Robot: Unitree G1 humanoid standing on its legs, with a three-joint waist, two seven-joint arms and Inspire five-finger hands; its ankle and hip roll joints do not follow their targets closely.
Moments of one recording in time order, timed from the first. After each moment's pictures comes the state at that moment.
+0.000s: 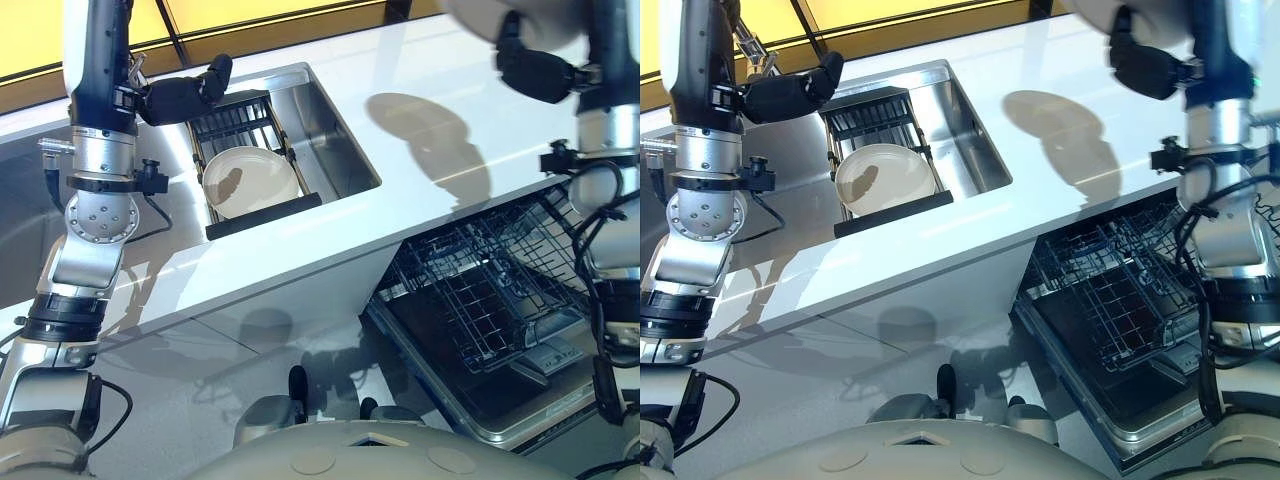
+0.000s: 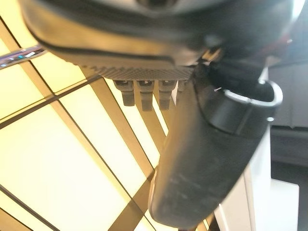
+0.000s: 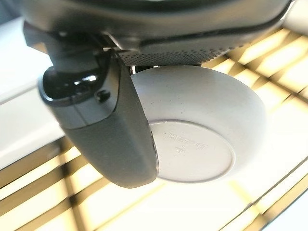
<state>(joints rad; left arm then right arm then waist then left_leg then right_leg) -0.38 0.77 0.02 0.04 -0.04 -0.40 0.28 -0.42 -0.82 -0.15 0.13 -0.19 -0.26 -0.43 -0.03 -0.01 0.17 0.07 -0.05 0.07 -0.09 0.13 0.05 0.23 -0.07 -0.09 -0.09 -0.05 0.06</state>
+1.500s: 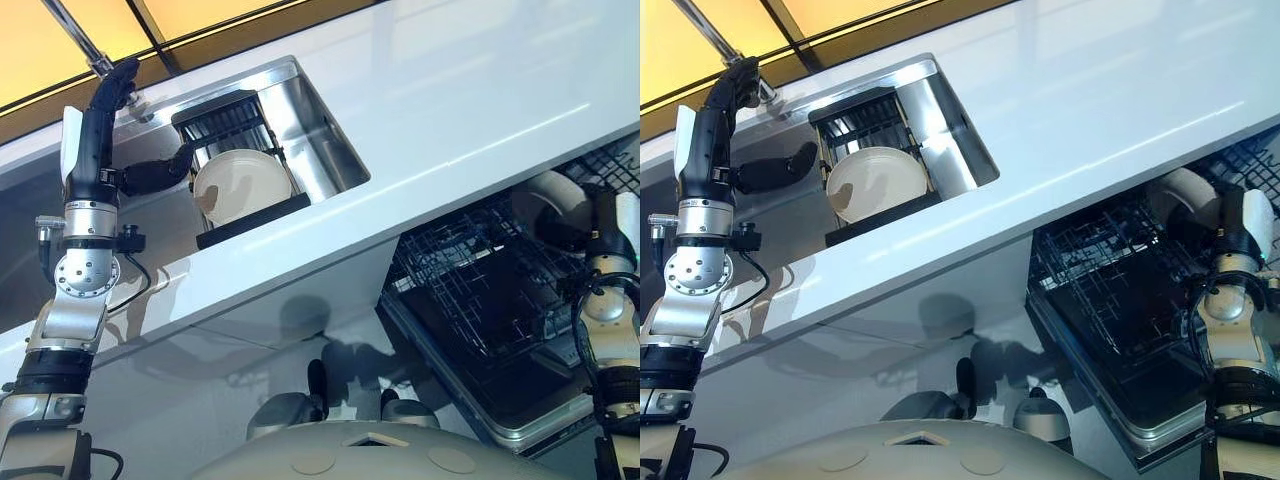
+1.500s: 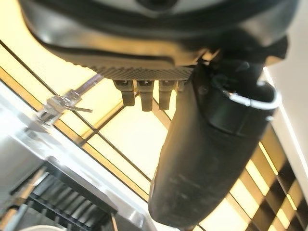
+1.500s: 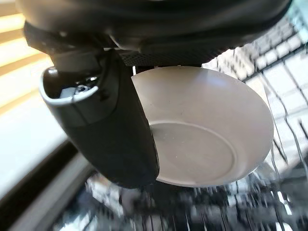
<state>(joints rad) -0.13 0.74 0.08 0.14 -0.05 -0.36 0.25 -0.10 -0.72 -0.17 0.53 -0.18 -0.11 -0.26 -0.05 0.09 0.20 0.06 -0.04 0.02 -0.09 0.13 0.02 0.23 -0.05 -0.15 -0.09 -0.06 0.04</state>
